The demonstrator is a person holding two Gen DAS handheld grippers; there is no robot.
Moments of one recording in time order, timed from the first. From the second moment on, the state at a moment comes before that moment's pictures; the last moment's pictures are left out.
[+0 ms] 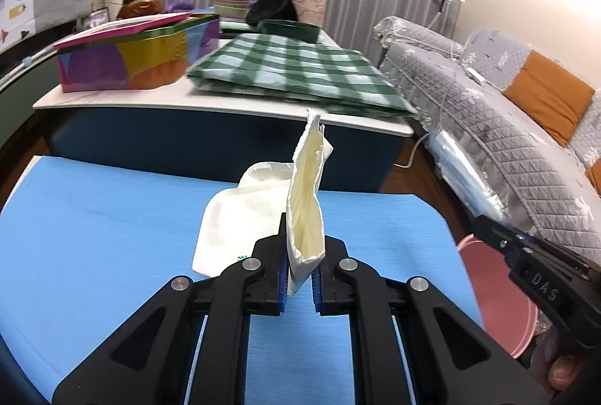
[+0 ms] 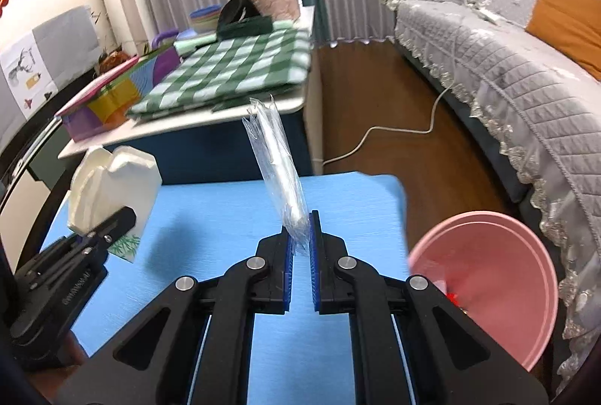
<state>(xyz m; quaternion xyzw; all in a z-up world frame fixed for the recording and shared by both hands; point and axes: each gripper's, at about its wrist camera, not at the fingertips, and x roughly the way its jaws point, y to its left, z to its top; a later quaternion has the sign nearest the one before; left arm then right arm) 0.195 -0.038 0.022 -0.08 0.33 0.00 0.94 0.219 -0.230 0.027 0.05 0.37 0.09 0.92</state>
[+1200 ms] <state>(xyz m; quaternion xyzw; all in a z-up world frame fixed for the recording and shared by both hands) 0.185 -0.195 0.023 -0.03 0.33 -0.13 0.93 0.165 -0.400 0.037 0.11 0.33 -0.04 0.94</state>
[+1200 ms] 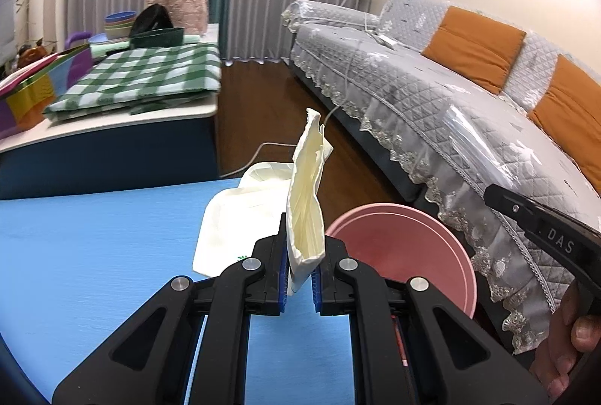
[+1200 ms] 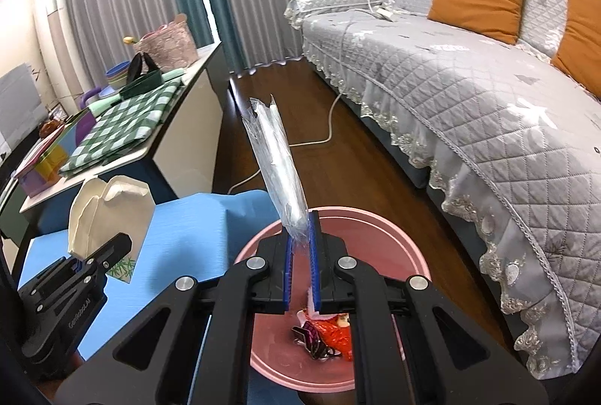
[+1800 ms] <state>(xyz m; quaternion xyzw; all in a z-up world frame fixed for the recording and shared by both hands) 0.182 -0.255 0.010 -0.01 0.34 -0.18 0.92 0.155 -0.447 0.025 0.13 0.34 -0.08 0.93</state>
